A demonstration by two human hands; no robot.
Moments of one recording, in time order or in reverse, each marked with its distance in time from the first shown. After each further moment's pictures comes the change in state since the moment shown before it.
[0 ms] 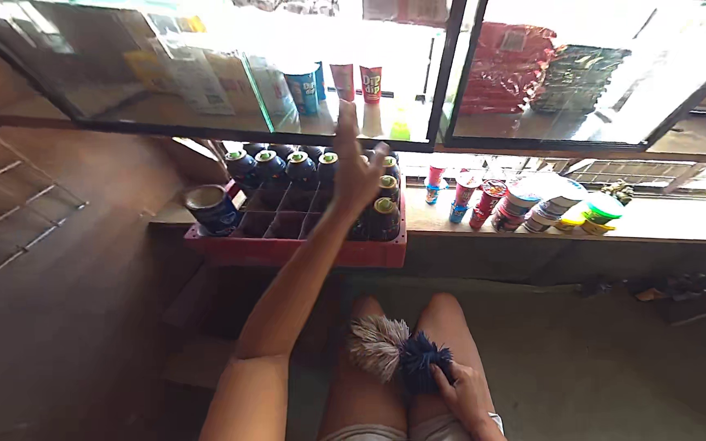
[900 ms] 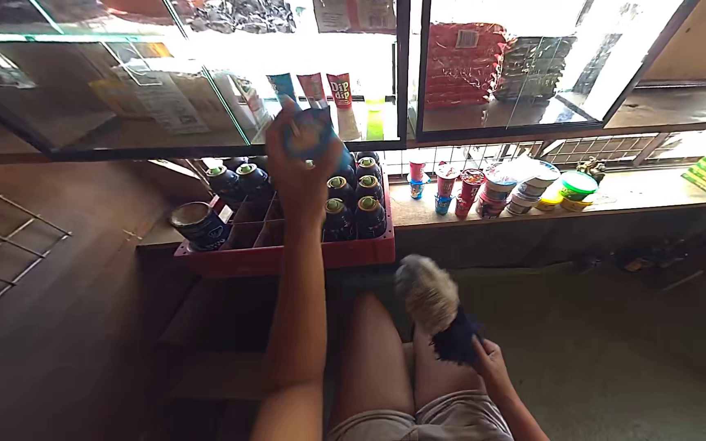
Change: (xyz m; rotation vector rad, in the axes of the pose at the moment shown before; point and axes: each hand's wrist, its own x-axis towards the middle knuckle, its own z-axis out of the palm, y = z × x) left_hand -0.020 0.034 -0.039 -0.271 0.212 0.036; right_hand 0.002 0.012 -0.036 0.937 0.117 0.403
